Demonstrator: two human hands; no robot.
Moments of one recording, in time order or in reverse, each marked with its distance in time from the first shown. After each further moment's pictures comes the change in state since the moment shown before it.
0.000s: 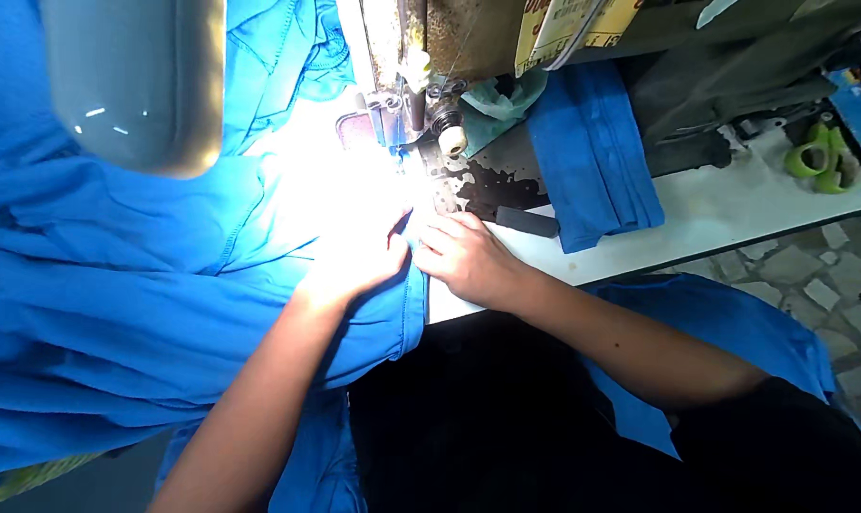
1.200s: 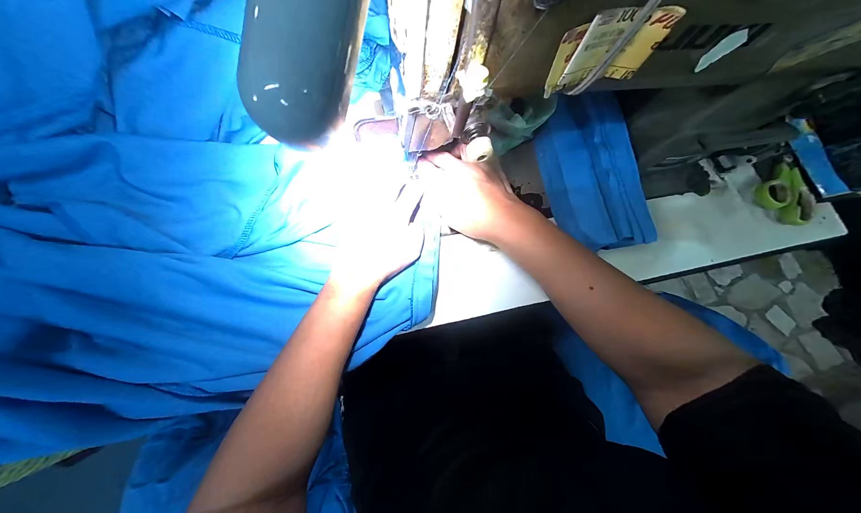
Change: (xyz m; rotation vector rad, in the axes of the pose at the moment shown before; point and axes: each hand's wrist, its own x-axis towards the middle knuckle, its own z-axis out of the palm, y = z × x) left_hand 0.017 -0.007 0.018 0.092 0.134 -0.030; right_hand 0.069 0.053 -0.003 -0.090 -0.455 0.518
